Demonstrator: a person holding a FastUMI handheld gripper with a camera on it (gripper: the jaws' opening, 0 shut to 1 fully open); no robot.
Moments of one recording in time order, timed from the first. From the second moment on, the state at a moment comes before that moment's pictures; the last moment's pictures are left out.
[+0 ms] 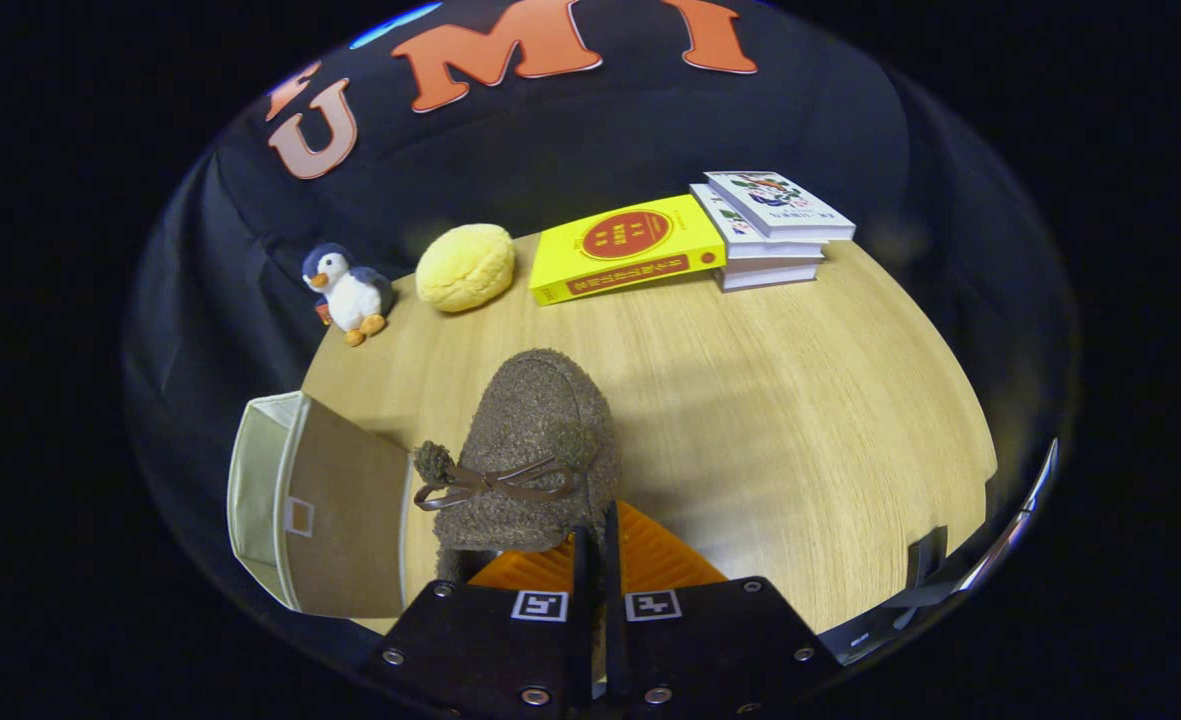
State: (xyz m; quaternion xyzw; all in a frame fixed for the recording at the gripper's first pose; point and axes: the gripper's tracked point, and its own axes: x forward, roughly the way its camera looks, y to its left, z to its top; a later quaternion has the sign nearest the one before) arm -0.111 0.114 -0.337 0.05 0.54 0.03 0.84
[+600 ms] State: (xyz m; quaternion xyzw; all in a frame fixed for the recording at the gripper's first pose) arm -0.107 0.260 -0.274 0.03 0.53 0.10 0.84
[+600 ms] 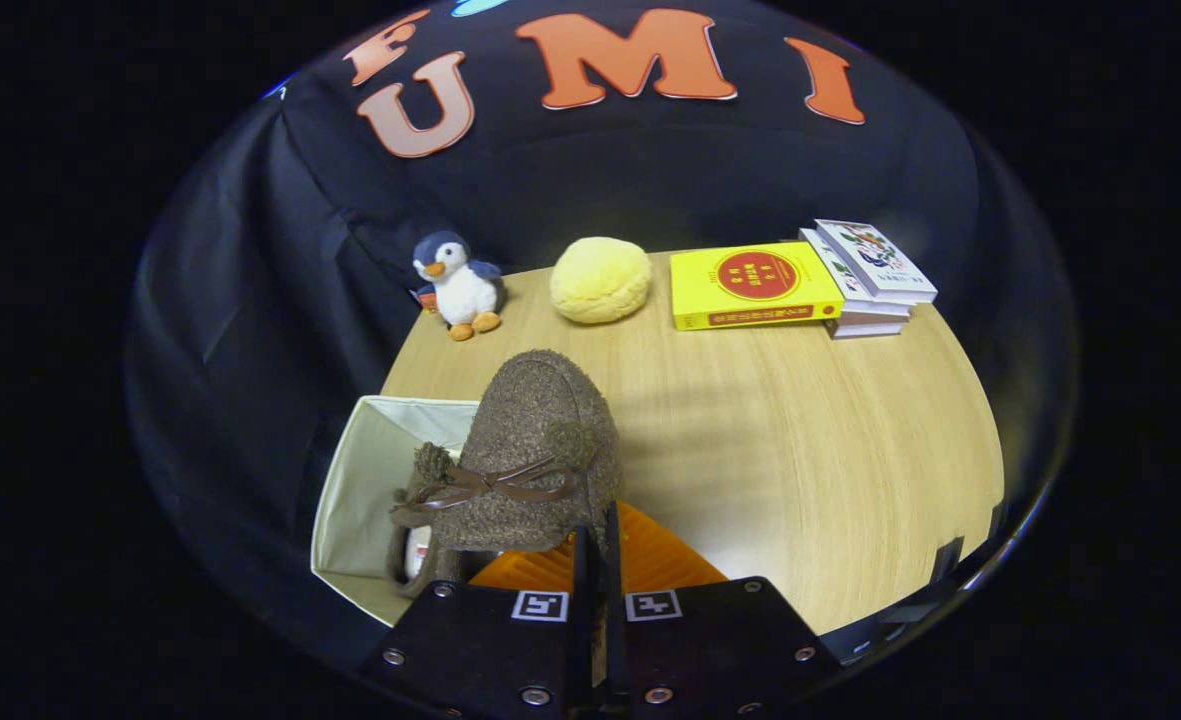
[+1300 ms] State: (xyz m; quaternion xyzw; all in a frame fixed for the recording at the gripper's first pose) arm -0.141 0.386 -0.316 -0.01 0.58 0.15 0.80
